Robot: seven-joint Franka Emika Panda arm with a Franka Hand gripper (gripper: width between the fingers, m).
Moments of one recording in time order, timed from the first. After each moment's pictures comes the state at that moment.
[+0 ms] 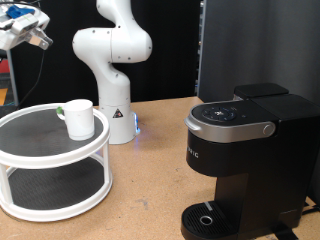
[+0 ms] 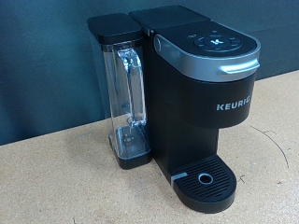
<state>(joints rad) -0.27 -0.50 -0.69 -2.38 0.53 1.49 -1.27</state>
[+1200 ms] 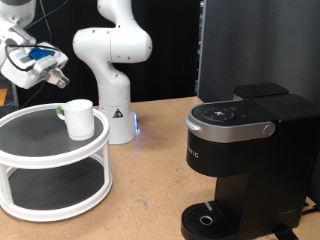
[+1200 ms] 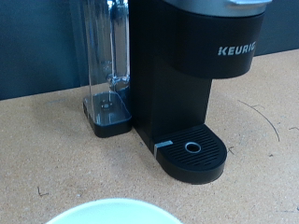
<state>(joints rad) -0.31 -0.55 -0.68 -2.66 0.55 1.79 -1.44</state>
